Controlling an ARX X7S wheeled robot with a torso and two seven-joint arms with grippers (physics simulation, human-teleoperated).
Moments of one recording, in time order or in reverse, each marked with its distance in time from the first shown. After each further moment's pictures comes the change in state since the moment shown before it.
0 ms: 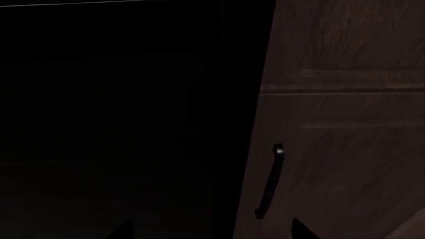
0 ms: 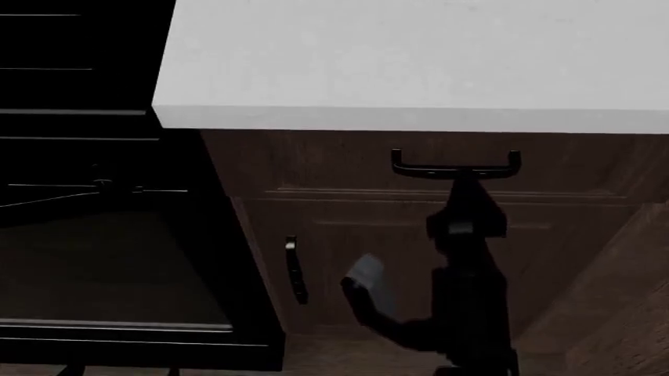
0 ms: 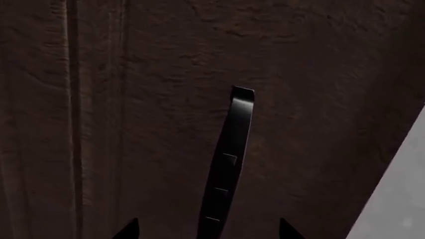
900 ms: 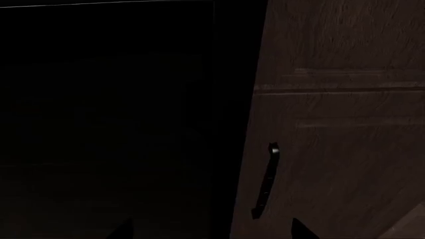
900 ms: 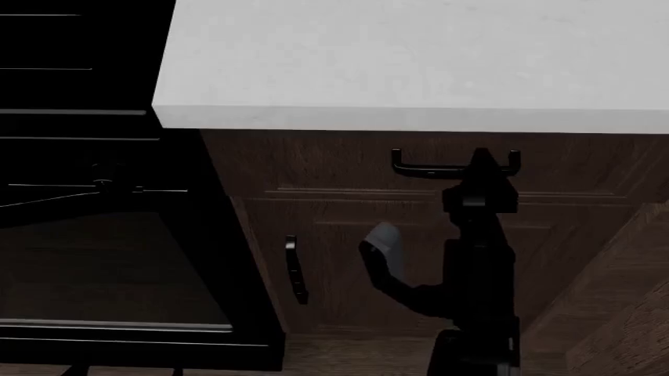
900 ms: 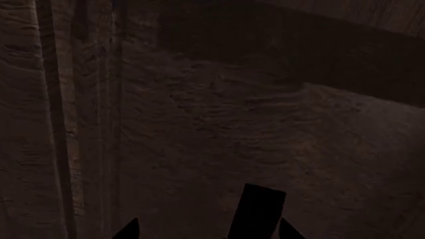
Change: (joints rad) left arm -0.001 -0.011 0.021 0.004 -0.005 0.004 -0.007; right arm 0.153 -0.133 0.039 0.424 0.110 -0.139 0.189
